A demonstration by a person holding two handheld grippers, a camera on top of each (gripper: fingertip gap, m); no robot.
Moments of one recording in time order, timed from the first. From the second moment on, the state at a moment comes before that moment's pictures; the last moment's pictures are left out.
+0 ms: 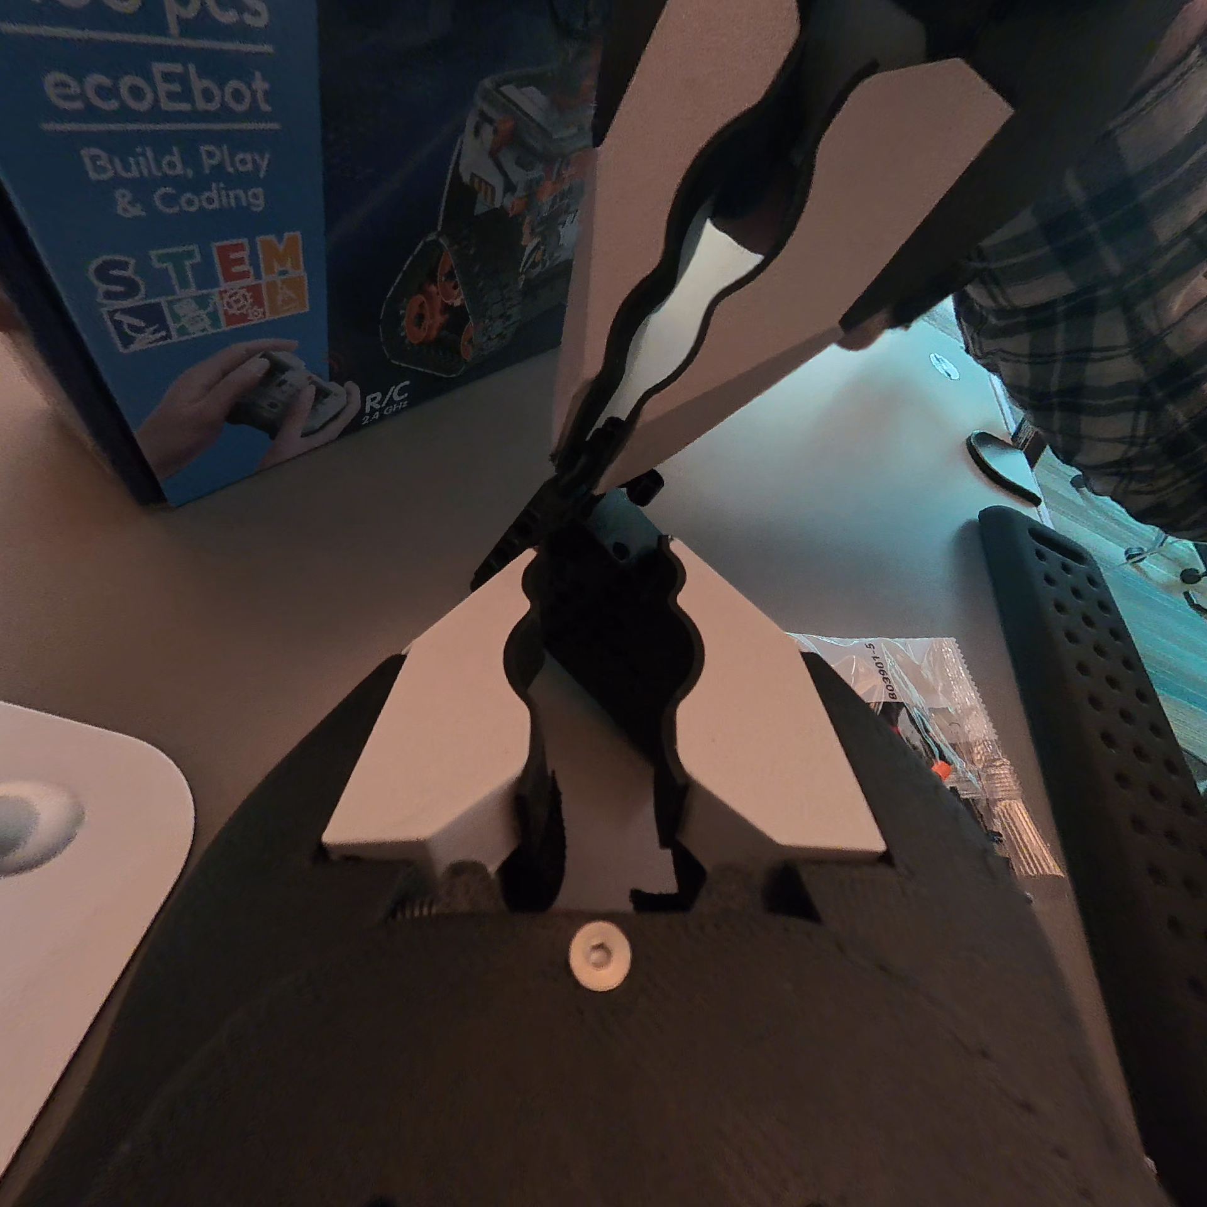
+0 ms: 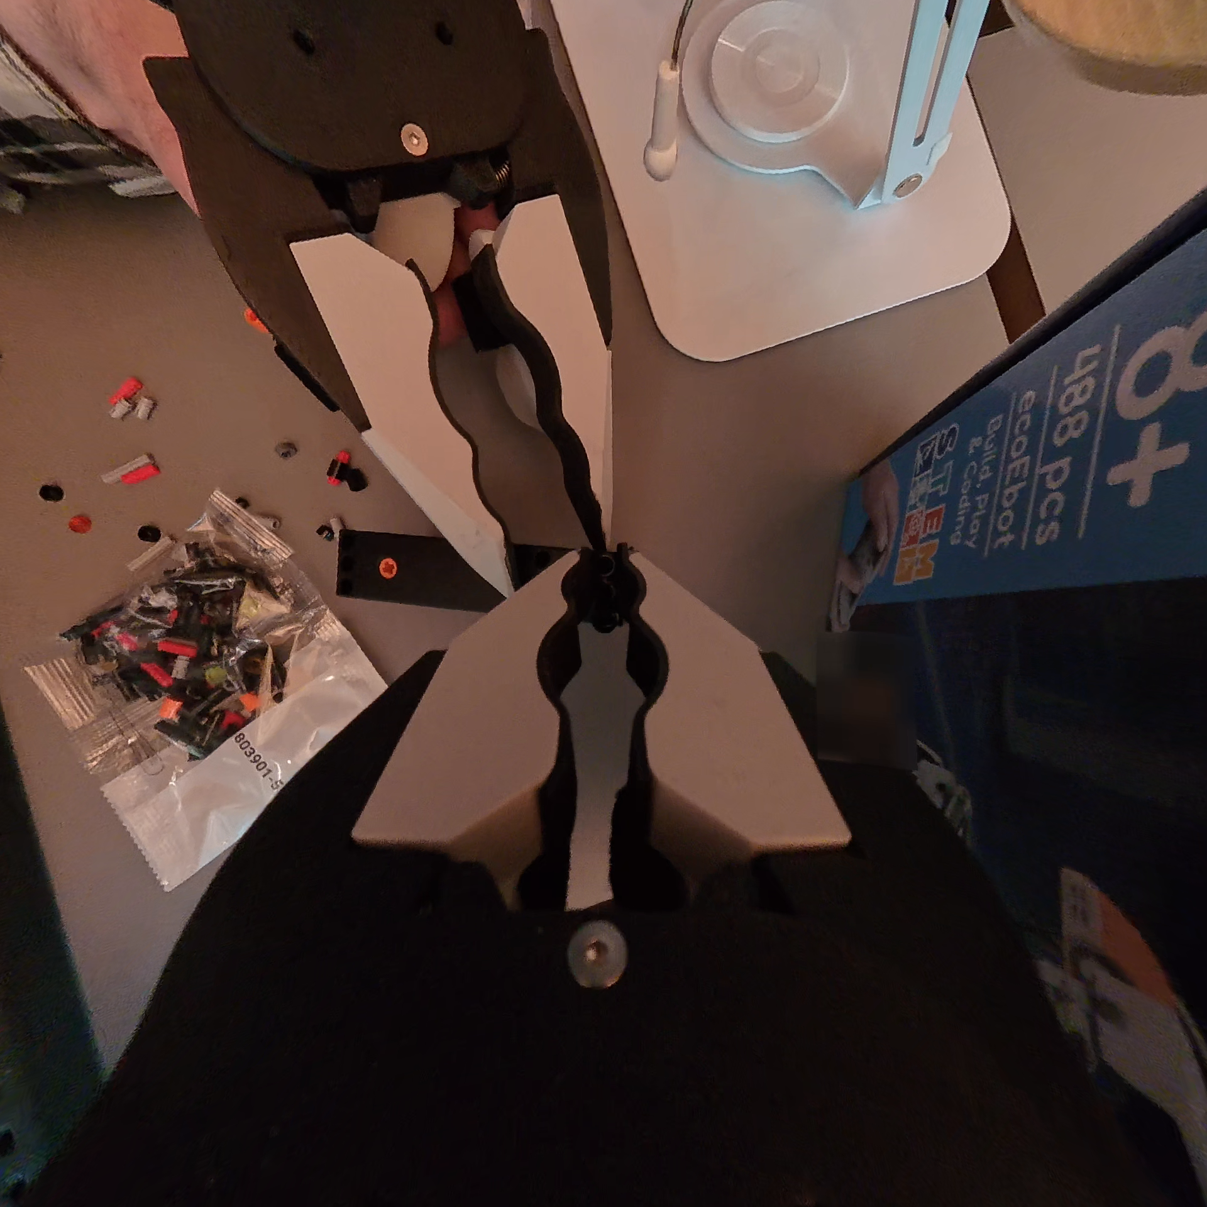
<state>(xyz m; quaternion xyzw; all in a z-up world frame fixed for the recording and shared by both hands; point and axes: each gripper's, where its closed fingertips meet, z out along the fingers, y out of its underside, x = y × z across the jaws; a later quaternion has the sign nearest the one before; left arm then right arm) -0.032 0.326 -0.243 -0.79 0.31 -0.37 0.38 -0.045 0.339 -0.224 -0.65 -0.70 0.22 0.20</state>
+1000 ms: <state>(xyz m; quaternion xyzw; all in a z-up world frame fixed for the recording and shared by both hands) -0.042 0.326 -0.242 -0.81 0.32 -0.33 0.36 0.035 0.339 -0.285 -0.70 -0.65 0.17 0.24</state>
